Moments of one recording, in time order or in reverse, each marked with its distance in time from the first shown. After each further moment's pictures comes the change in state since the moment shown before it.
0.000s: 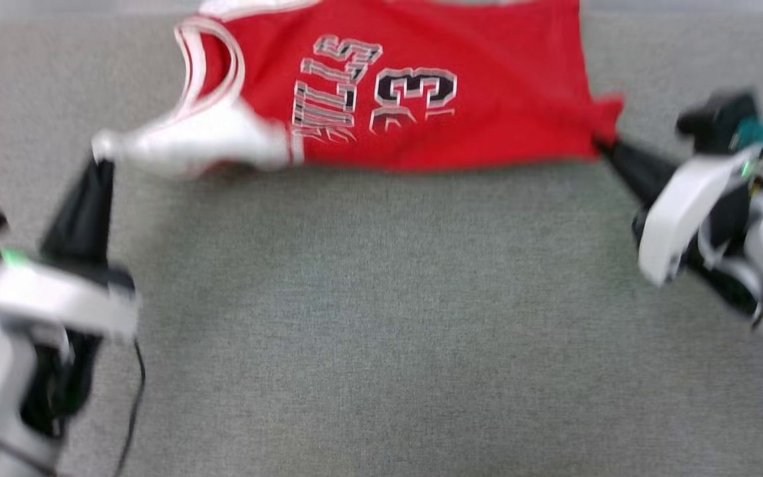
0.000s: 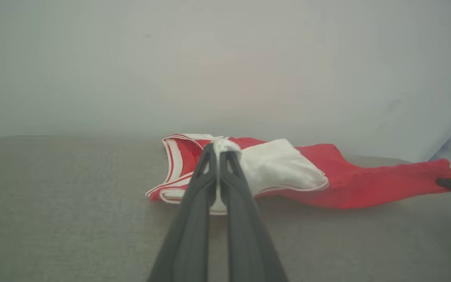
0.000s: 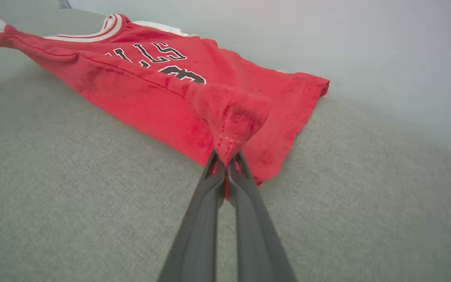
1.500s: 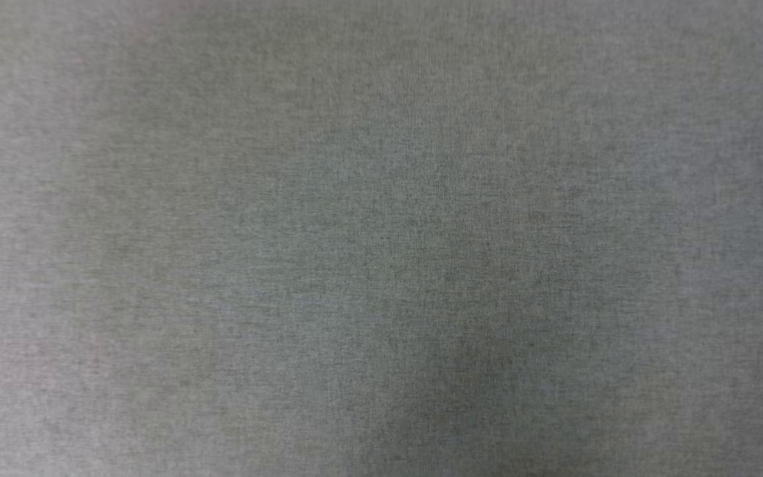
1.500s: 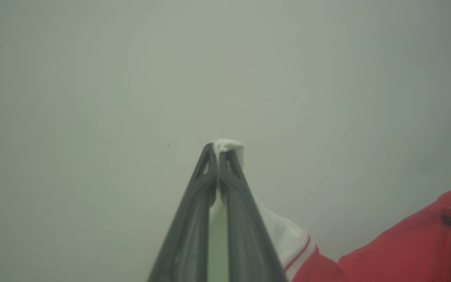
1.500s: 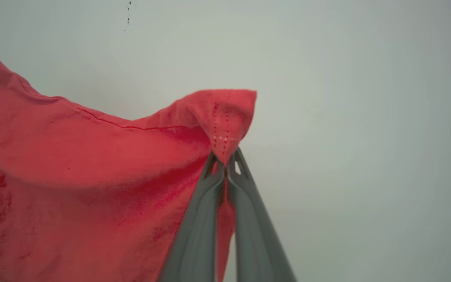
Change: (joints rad) left arm -1.304 -0.129 0.050 0.319 0.188 -0.097 0.189; right arm -0.798 0.189 -0.481 -0.028 -0.398 0.000 0.275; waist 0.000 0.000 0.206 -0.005
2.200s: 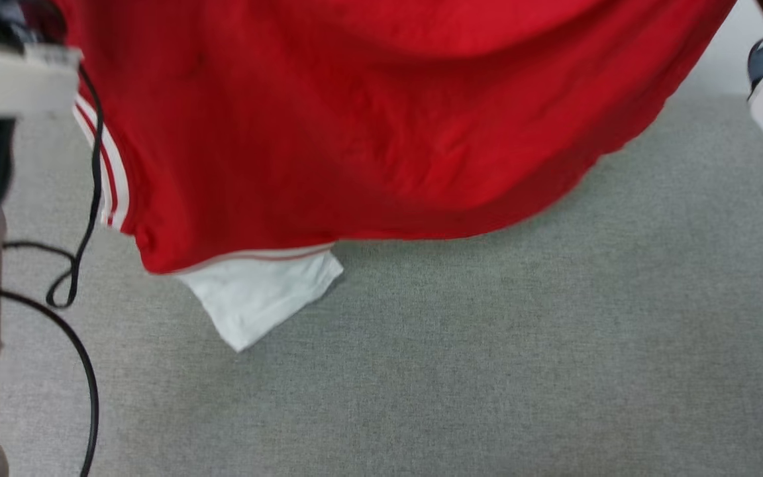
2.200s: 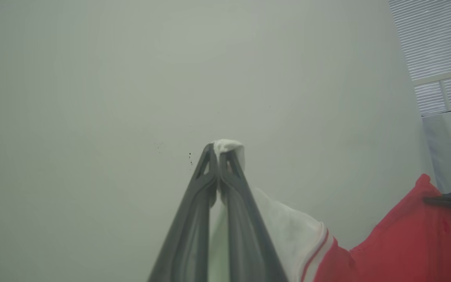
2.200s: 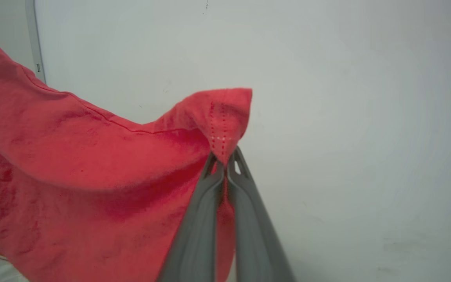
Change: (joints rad) left arm 0.862 -0.015 0.135 -0.541 0.117 0.031 0.042; right arm 0.751 -0.157 0.006 -0.385 0.185 0.000 0.056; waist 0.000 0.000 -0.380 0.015
